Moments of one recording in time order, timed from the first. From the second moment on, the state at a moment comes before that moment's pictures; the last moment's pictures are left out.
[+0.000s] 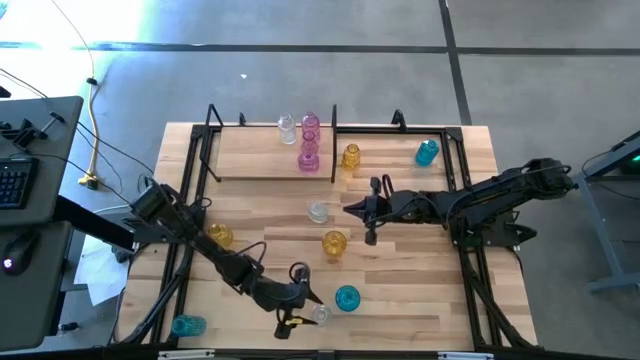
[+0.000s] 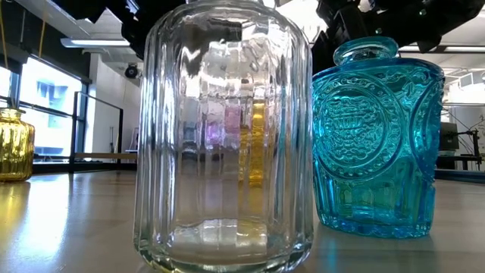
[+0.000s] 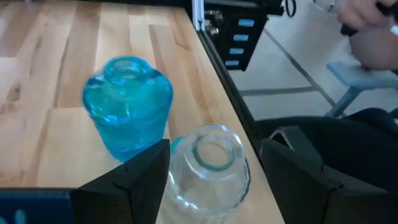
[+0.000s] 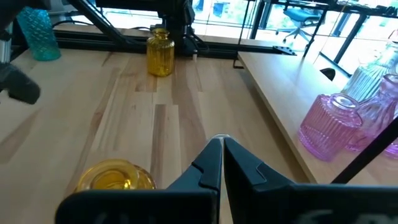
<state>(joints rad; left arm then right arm) -0.63 1.86 0.96 0.46 -0.24 -0.31 0.11 1.33 0.57 0.46 0.25 -0.05</state>
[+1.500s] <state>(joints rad) -0.62 1.67 0.99 0.12 -0.61 -0.28 0.11 1.33 0.57 0.45 0.25 -0.08</state>
